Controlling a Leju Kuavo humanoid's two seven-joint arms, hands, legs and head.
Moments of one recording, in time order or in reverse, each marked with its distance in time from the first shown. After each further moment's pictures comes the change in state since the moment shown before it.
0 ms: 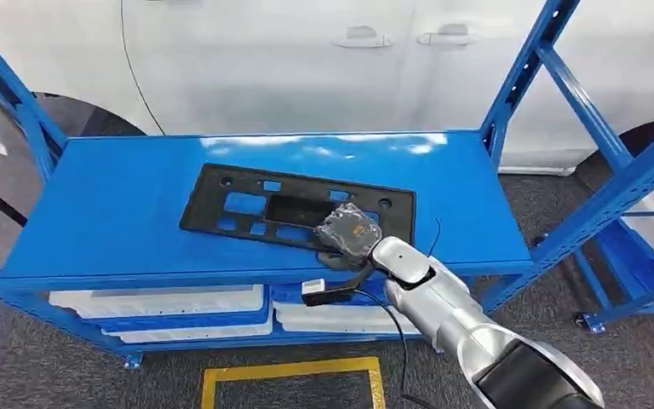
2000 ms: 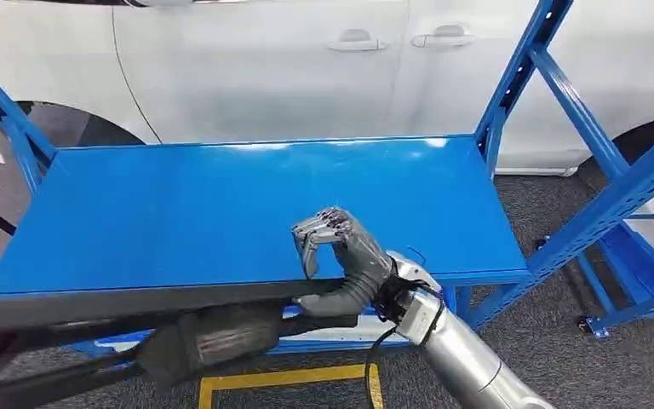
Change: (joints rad) left arm 0.016 0.000 0.034 0.000 0.000 0.032 -0.026; right arm 0.309 -0.071 -0.077 -0.953 -1.220 0.683 -0.382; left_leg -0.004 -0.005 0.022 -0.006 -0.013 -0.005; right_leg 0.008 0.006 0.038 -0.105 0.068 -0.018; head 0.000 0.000
